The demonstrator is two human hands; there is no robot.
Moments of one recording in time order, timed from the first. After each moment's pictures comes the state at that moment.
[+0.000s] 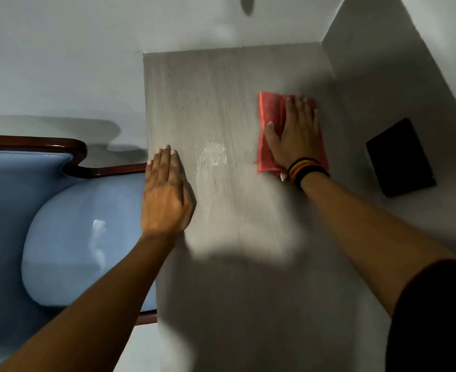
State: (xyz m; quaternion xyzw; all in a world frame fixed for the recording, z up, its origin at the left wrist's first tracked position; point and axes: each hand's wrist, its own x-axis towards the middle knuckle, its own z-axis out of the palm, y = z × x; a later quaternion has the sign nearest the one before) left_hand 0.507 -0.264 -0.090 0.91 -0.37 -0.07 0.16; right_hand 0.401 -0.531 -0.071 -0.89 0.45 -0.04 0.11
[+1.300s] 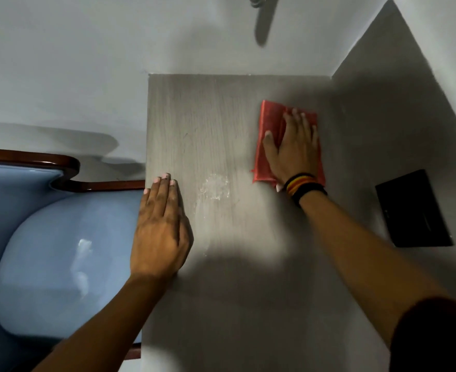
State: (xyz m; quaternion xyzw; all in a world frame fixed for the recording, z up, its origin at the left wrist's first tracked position) left_hand 0.511 -0.264 -0.094 0.90 -0.37 -0.08 0.19; right_hand 0.452 -0.567 -0.082 -0.90 0.42 -0.10 0.09
